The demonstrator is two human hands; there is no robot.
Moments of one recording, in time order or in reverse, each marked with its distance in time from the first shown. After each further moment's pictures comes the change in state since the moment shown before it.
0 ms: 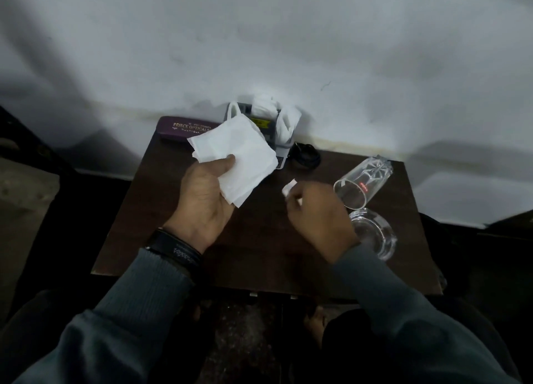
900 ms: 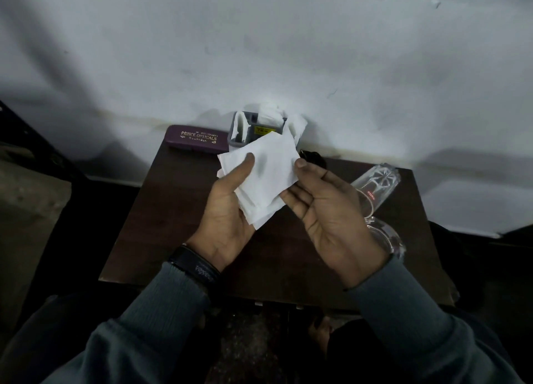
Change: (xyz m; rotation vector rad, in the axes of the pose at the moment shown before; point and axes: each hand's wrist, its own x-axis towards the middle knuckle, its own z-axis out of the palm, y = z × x) left_hand -0.009 -0.019 0.008 -0.060 -0.233 -0.095; right_hand -0.008 -0.055 -0.050 1.780 -0.017 0.568
